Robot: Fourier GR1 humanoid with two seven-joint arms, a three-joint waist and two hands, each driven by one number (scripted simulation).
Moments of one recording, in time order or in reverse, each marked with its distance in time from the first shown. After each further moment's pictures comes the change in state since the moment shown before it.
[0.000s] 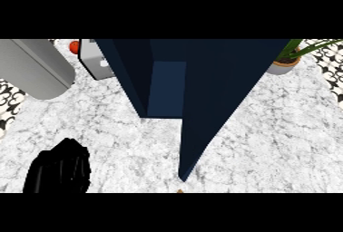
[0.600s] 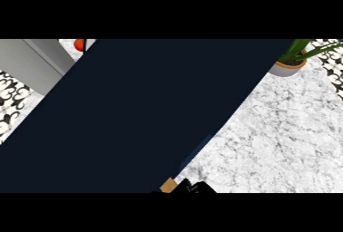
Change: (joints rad) left arm 0.155 0.084 0.087 -0.061 0.058 -0.127 -0.044; right arm -0.280 -0.013 -0.044 0.123 -0.010 -0.246 0.061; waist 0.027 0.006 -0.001
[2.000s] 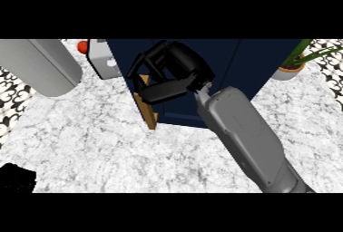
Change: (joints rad) left arm 0.075 0.054 0.153 0.011 0.053 -0.186 -0.002; right arm -0.481 0.129 -0.554 1.055 -0.504 0.471 -0.512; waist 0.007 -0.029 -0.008
